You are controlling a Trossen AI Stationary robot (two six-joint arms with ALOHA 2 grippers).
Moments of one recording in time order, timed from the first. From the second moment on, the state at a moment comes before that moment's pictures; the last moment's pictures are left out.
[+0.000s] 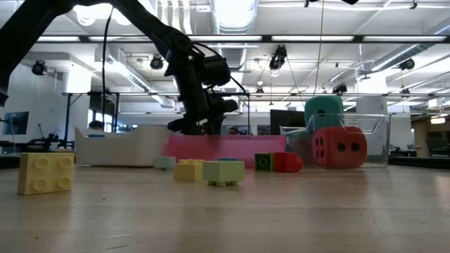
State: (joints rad) left arm 0.45 2.00 1.39 -0.59 0.03 -0.49; right arm 0.26 1.19 1.32 -0.83 0.24 0.64
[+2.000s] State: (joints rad) left arm 0.39 1.84 1.45 -0.88 0.09 -0.02; right arm 0.26 1.19 1.32 -0.83 0.23 0.64
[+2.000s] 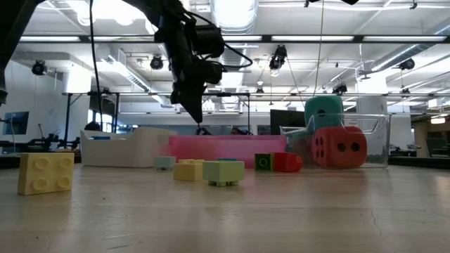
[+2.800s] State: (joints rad) left arm 0.40 1.92 1.45 -0.89 -0.04 -0.08; right arm 0.26 1.19 1.32 -0.83 0.23 0.64
